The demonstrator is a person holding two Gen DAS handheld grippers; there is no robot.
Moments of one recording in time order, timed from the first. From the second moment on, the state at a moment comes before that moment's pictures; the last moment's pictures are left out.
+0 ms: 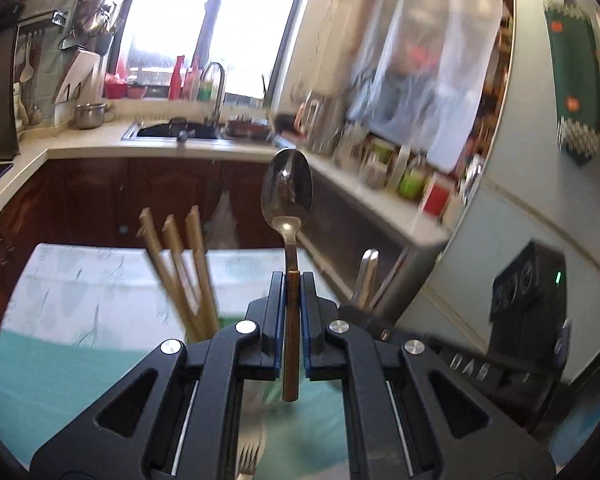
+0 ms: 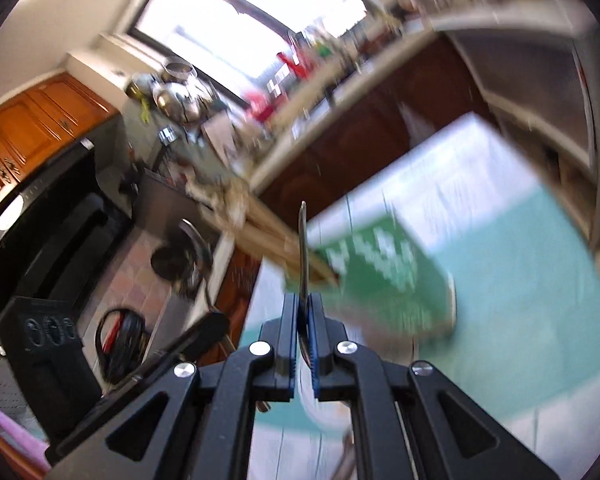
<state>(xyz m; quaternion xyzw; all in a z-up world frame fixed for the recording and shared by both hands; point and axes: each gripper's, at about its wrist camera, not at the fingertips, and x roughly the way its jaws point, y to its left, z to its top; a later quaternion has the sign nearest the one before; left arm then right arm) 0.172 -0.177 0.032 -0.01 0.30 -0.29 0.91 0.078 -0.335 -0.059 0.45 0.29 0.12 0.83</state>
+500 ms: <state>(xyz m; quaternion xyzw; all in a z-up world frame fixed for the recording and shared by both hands) 0.264 -0.220 -0.066 -0.01 0.32 -0.28 0.91 0.143 -0.349 -0.092 0.42 0.23 0.12 0.87</state>
